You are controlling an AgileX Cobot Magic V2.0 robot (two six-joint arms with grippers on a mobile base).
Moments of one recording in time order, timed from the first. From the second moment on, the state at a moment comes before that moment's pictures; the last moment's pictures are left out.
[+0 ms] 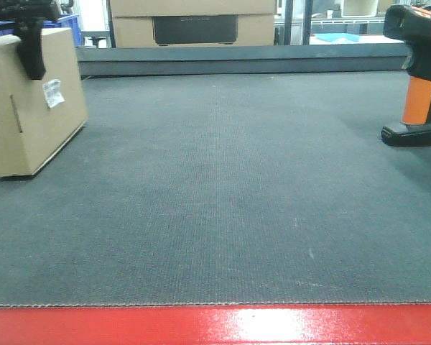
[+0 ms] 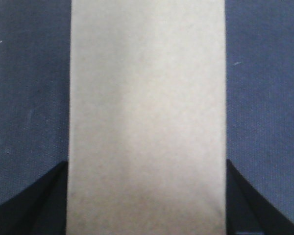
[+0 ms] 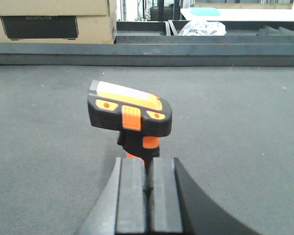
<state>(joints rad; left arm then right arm) -0.12 1.81 -1.62 0.14 0.98 -0.23 -0.25 0.99 -0.48 -0.34 -0.33 0.36</state>
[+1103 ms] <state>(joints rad) -0.11 1.81 -1.62 0.08 1.02 -0.19 -0.25 0.98 -0.48 -0.34 -0.29 0.36</state>
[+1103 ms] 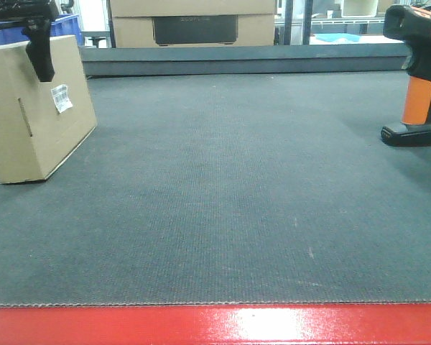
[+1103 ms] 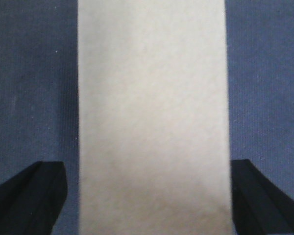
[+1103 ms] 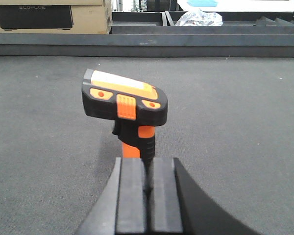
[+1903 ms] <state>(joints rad) -0.12 1.30 -1.28 0.06 0.75 -0.21 -0.25 0.95 -0.46 -0.39 -0.35 0.37</state>
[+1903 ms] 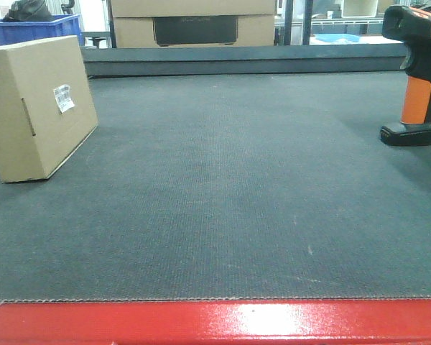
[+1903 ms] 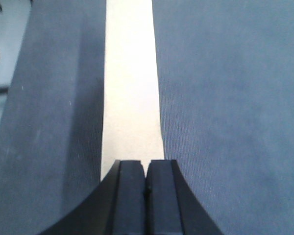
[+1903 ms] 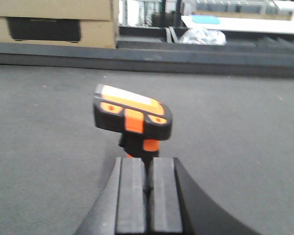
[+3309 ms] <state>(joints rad) 0.13 0.18 -0.35 0.05 0.26 -0.21 -0.09 0.26 -0.26 -0.47 0.03 0.49</state>
